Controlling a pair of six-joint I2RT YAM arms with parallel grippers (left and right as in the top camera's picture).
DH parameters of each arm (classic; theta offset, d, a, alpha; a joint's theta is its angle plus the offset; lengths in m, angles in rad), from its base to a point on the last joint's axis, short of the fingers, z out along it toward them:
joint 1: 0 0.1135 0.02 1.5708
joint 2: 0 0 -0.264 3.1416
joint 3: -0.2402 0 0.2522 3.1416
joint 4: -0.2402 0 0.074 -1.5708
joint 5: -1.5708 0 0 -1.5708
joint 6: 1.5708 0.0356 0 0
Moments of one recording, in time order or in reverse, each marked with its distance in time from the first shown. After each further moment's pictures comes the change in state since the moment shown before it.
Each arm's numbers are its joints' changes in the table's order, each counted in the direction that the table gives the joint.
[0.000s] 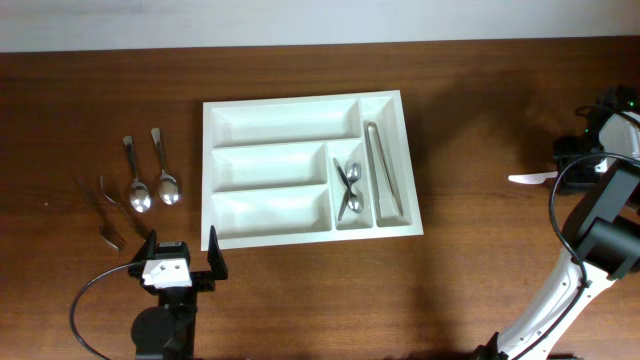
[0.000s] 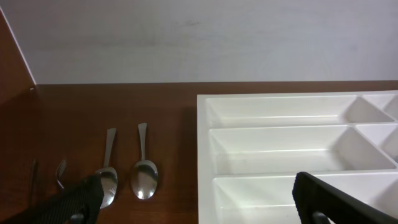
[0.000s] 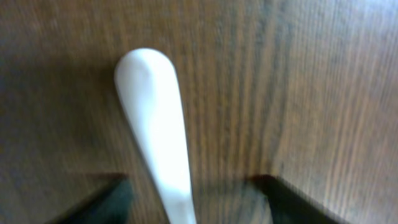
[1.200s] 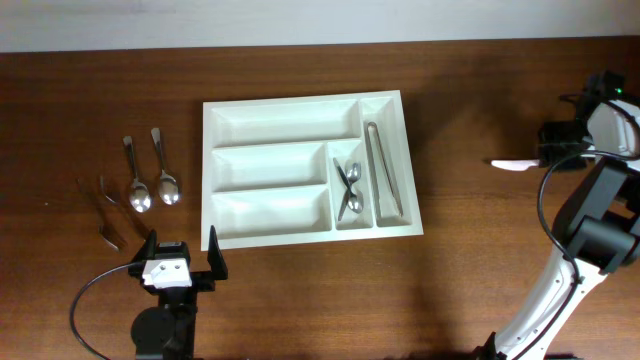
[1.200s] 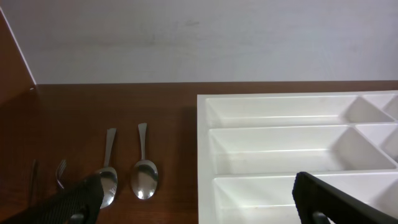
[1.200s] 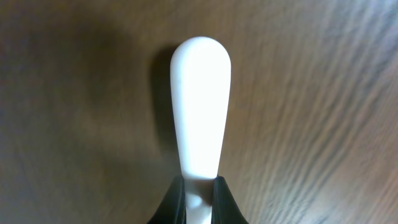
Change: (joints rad) left arm 0.000 0.000 0.000 0.000 0.000 0.000; right arm 0.075 -0.002 -0.067 -0.037 0.114 -0.061
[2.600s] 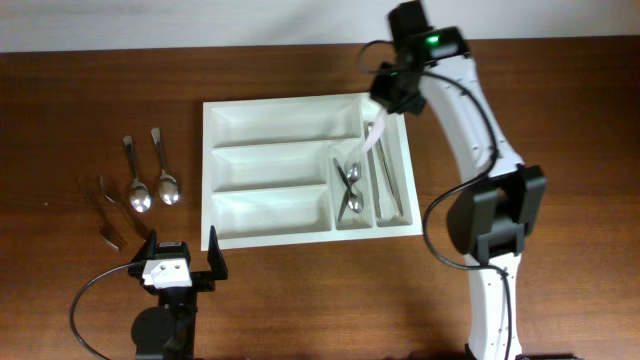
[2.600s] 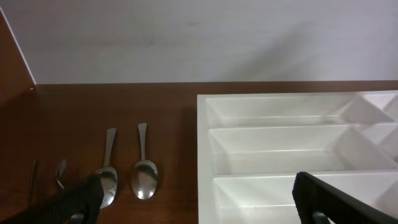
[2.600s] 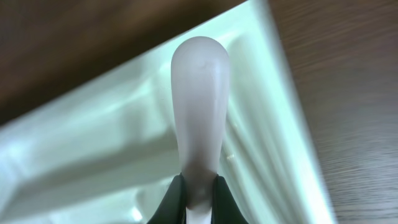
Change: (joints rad) left arm 0.000 0.000 0.000 0.000 0.000 0.000; right arm 0.725 0.000 -0.409 -0.197 0.038 -0.430
